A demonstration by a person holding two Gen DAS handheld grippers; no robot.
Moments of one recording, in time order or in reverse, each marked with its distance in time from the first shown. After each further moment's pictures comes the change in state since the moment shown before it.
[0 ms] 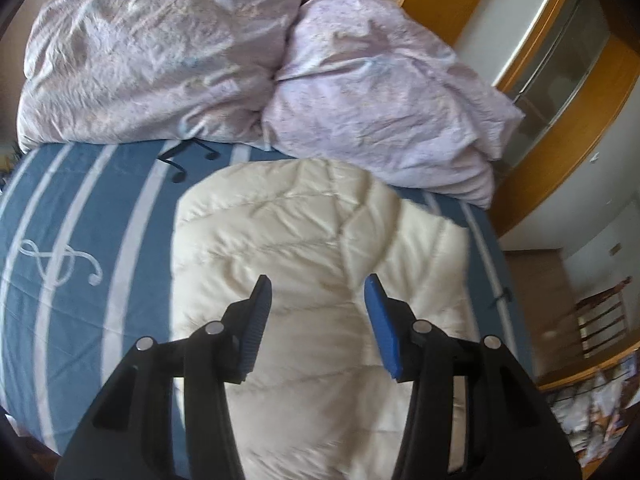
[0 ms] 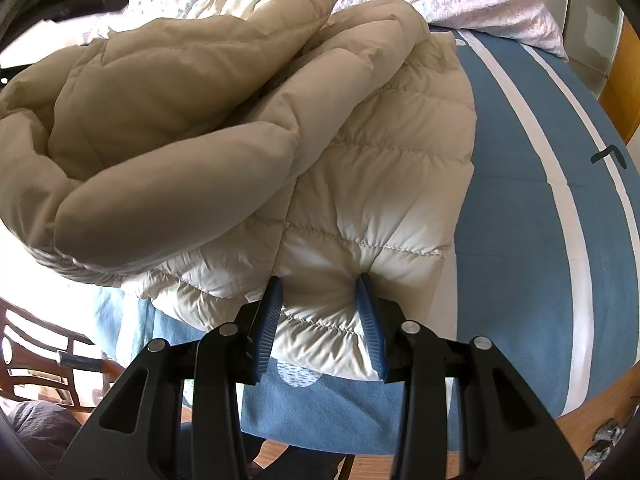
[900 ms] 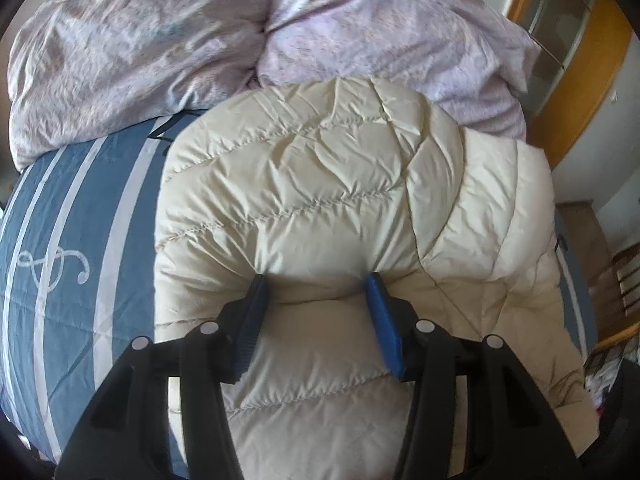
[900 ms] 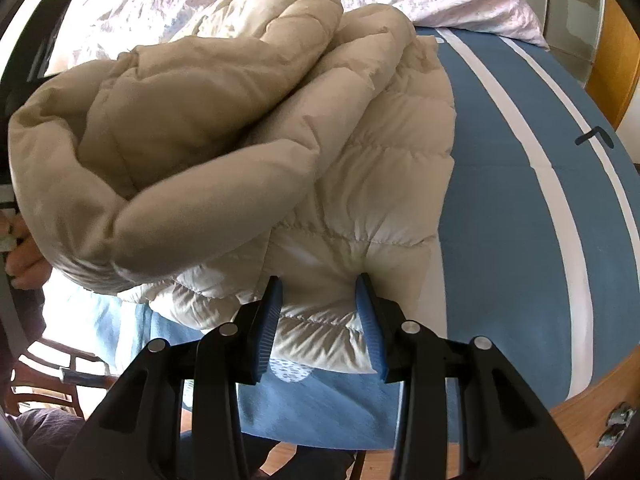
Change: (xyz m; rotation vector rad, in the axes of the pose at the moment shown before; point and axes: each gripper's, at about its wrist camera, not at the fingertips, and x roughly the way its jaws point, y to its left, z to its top) left arm 0.070 -0.008 -0.043 0.154 0.069 0.095; right arm -0.001 -0.020 -0.002 0.054 -0.039 -0.015
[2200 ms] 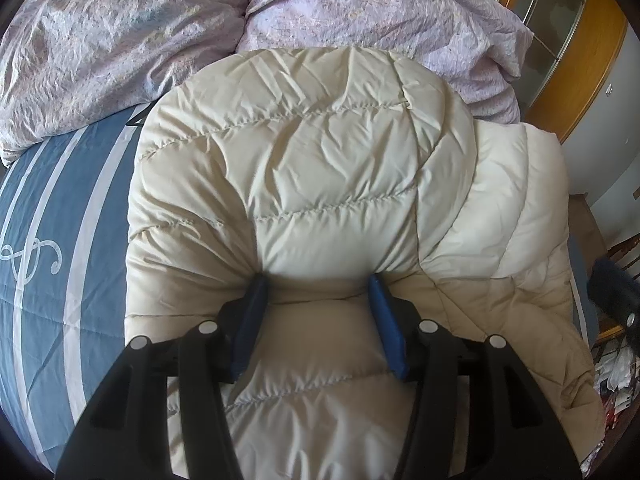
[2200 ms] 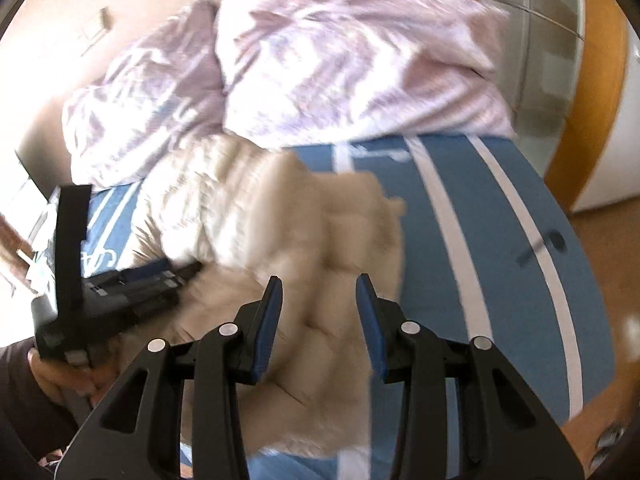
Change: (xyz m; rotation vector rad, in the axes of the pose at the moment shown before) left arm 0.022 -0.013 -0.013 0.000 0.014 -0.031; right arm -0.063 0.007 0.098 -0.063 -0.220 -0.061
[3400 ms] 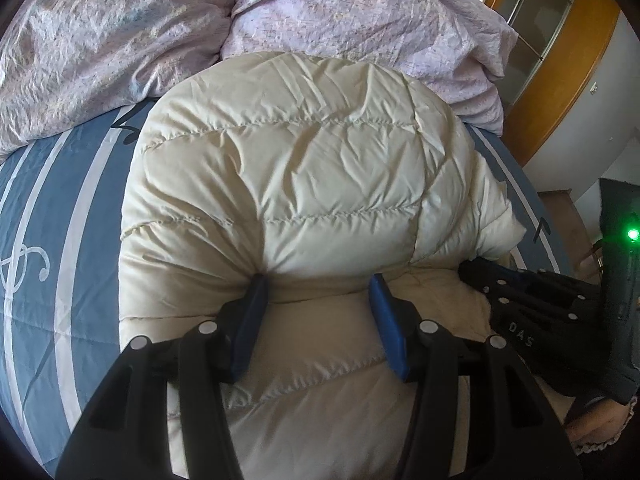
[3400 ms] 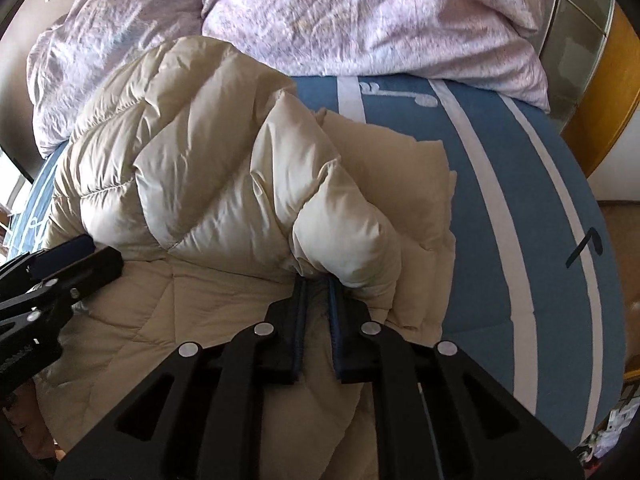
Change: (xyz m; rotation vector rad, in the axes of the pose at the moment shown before) left arm 0.000 0.001 0.000 0.023 -0.001 -0.073; right arm 0.107 -0.007 -0.018 -0.011 0.201 -0.102
